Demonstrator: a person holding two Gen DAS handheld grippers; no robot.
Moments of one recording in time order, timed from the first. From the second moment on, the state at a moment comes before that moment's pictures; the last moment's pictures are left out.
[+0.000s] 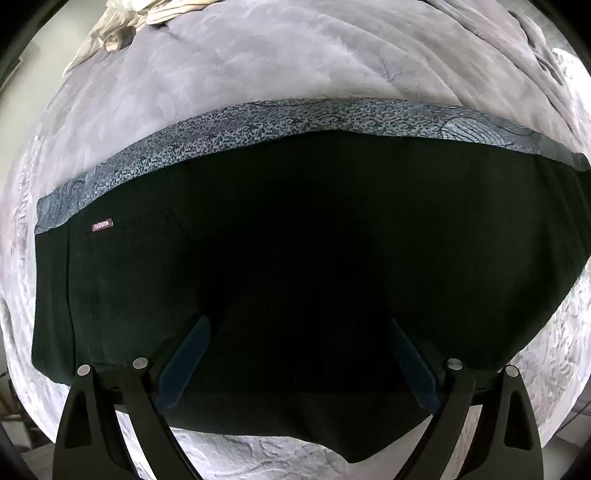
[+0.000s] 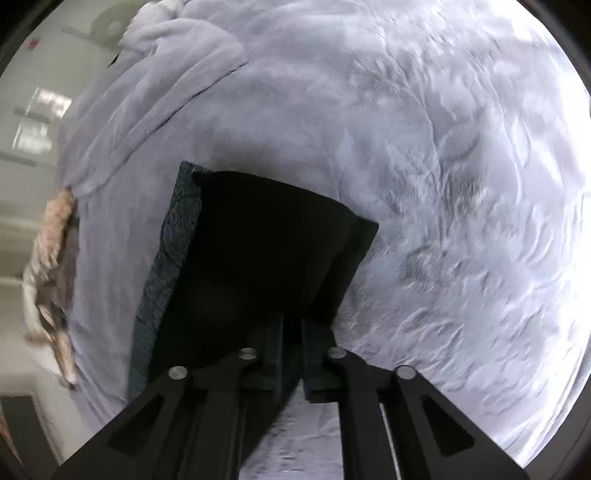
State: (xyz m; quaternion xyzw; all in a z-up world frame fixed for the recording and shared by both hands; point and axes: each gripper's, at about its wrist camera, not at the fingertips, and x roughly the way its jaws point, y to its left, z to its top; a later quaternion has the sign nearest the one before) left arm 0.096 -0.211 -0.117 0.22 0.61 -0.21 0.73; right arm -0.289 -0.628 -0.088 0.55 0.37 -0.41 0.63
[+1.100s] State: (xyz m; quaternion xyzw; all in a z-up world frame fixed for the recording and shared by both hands) left arm 0.182 -0.246 -0.116 0.19 0.61 -0.15 0.76; right arm -0.058 -0.475 -0.075 0.24 0.58 -0.27 0.73
